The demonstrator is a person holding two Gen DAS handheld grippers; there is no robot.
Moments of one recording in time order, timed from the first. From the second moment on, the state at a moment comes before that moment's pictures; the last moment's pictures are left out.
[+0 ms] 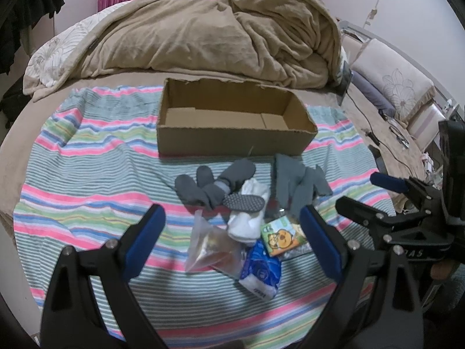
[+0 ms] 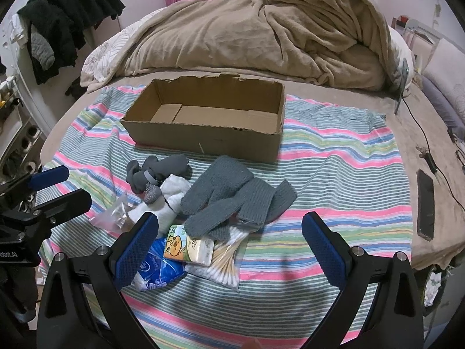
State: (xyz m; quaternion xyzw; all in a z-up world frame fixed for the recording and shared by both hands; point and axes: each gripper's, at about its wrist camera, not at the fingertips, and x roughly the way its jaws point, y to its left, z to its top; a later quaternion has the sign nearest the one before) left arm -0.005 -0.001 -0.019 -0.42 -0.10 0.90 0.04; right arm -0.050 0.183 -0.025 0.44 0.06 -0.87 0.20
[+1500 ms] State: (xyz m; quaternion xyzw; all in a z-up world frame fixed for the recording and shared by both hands) left arm 0.004 -0.003 -0.015 -0.41 -0.10 0.90 0.04; right arm -0.038 0.184 -0.009 0.43 0.06 -0.88 0.20
